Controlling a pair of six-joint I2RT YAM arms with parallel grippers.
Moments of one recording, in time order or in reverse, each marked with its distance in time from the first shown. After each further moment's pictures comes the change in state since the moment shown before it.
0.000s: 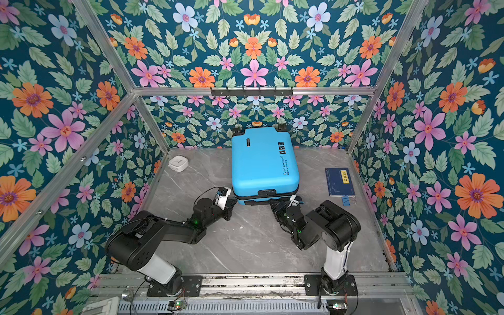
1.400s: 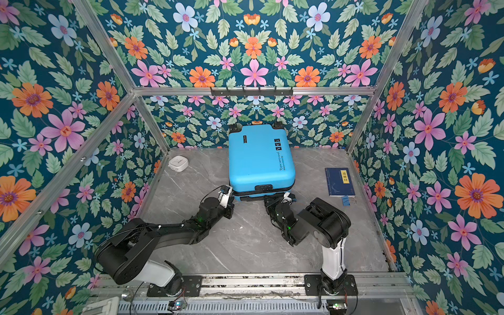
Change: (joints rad) left arm -0.136 -0.101 0.066 -0.247 -0.319 0.006; right arm 0.091 0.069 0.153 -0.048 0.168 0.079
